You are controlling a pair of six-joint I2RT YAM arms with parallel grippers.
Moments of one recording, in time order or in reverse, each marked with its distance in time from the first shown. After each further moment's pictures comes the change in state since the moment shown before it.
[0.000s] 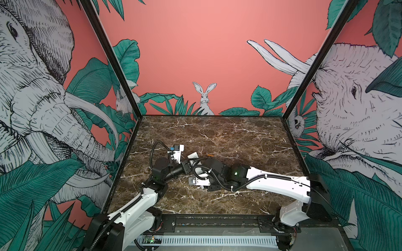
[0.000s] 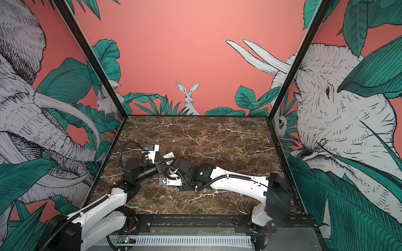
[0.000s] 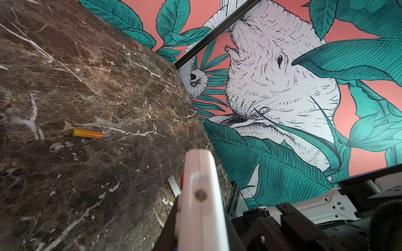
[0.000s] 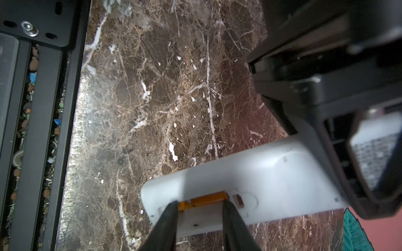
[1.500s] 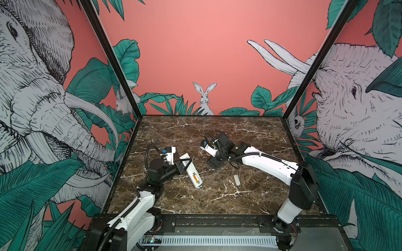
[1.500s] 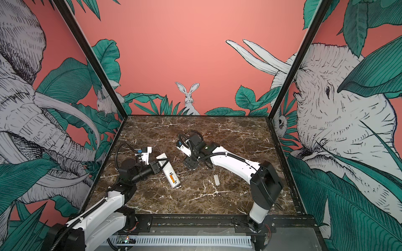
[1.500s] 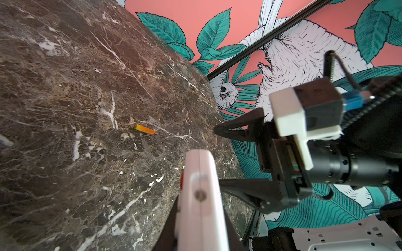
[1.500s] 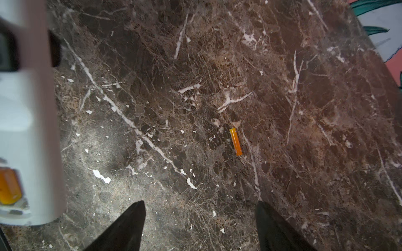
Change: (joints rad) left arm 0.150 -0.044 -0.047 -0.129 -0.018 0.045; right arm -0.359 0.187 0.141 -0.014 -0.117 0.387
